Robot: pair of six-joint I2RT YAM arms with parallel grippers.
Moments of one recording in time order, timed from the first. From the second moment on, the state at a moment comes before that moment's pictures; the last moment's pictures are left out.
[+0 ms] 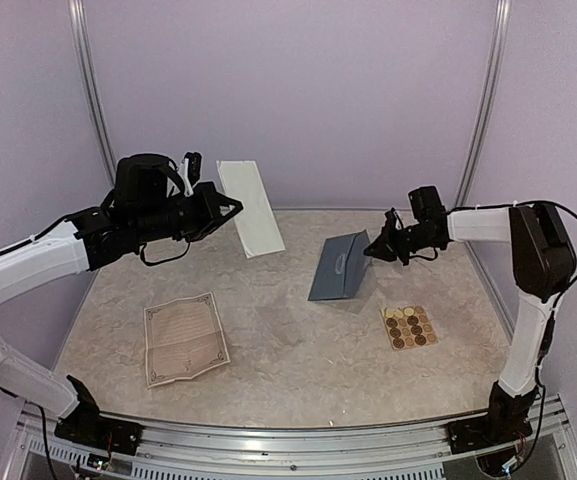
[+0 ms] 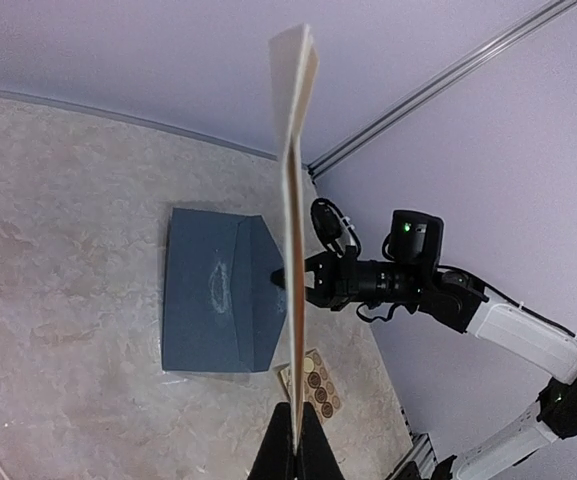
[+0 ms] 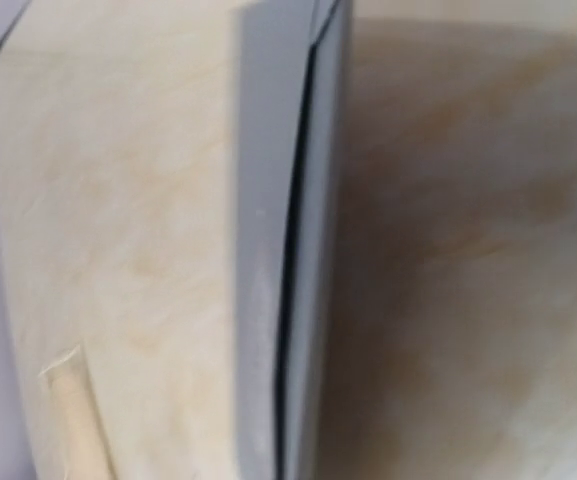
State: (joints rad) left arm -0.71 1.34 1.16 -0.11 0.08 -0.80; right arm 0.25 1.97 1.33 -0.20 -0.62 0.69
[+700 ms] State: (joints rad) left arm -0.82 1.21 1.03 -0.09 0.09 -0.81; right arm 0.57 1.83 1.24 -0.42 -0.73 0.59
